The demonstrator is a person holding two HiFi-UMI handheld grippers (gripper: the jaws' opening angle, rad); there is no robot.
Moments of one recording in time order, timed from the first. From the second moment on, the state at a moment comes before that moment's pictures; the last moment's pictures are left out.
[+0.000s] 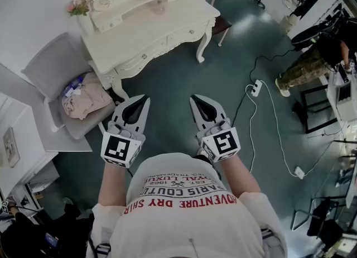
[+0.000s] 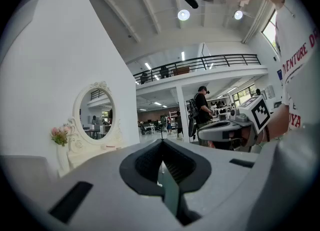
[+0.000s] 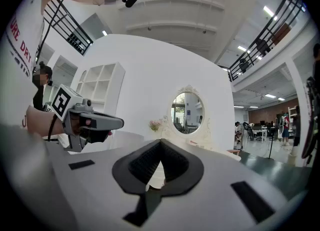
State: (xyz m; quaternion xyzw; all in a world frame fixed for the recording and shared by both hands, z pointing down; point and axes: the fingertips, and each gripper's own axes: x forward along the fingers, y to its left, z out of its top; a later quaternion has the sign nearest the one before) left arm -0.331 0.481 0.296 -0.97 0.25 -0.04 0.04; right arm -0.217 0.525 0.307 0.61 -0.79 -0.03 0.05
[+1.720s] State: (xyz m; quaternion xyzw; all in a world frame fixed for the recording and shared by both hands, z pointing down) left arm -0.132 0.251 0.320 -0.92 0.39 -0.05 -0.01; right arm -0.010 0.273 0.344 0.49 -0.87 0.01 0.07
